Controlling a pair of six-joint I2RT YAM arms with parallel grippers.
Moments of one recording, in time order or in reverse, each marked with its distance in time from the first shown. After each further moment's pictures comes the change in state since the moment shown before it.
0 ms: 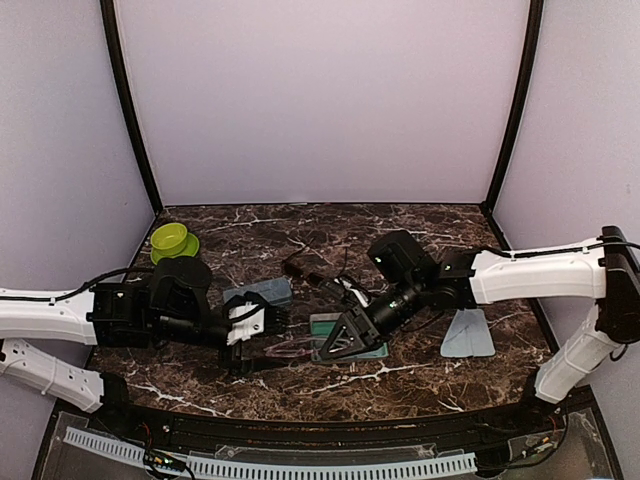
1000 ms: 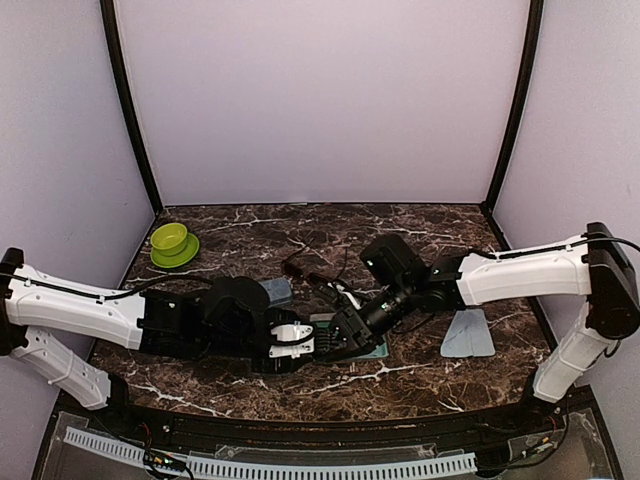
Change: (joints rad) left arm -0.098 0.285 0.094 0.068 -0.269 0.103; right arm -0.006 0.068 0.008 0.069 -0.063 0.069
